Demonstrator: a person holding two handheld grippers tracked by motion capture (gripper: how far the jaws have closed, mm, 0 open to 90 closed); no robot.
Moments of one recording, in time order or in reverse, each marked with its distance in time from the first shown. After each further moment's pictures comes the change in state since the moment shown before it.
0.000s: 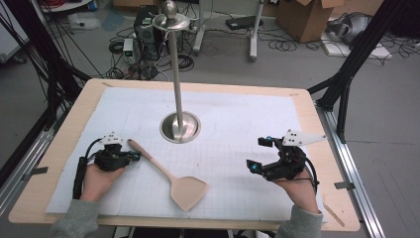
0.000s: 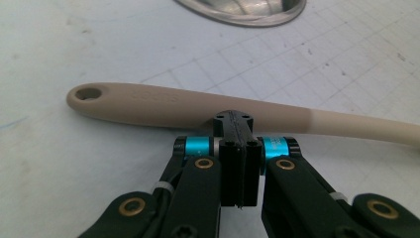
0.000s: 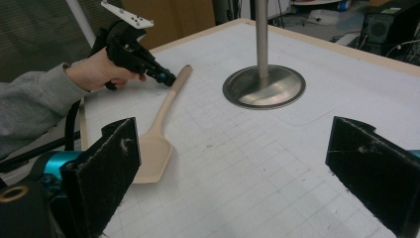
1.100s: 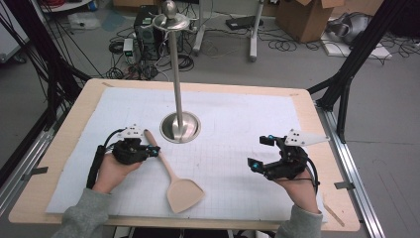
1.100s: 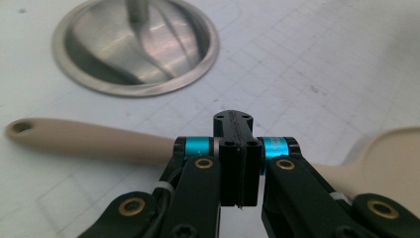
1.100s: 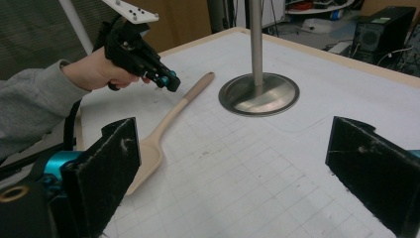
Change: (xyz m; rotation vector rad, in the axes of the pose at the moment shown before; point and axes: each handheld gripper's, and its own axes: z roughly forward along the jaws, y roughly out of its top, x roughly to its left) left arm -0.047 0.043 0.015 0.002 -0.160 0.155; right arm 0.000 0.001 -0.004 -0.035 -0.016 -0.004
